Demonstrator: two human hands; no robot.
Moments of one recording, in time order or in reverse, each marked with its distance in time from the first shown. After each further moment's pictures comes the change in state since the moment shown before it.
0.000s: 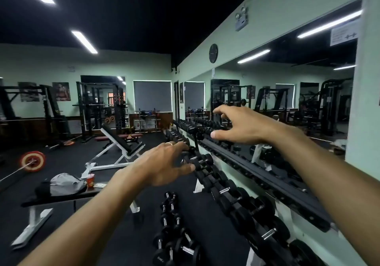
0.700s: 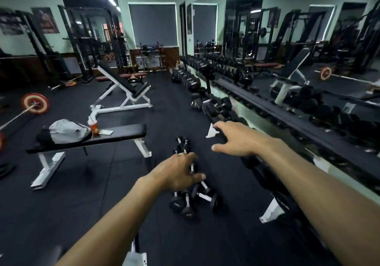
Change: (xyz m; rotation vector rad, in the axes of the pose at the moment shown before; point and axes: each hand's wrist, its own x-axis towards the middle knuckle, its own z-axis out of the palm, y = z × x) left_hand 0.153 -0.242 0.264 -0.228 -0.404 -0.200; right_hand 0.274 0.084 0.333 0.068 -0.395 0.121
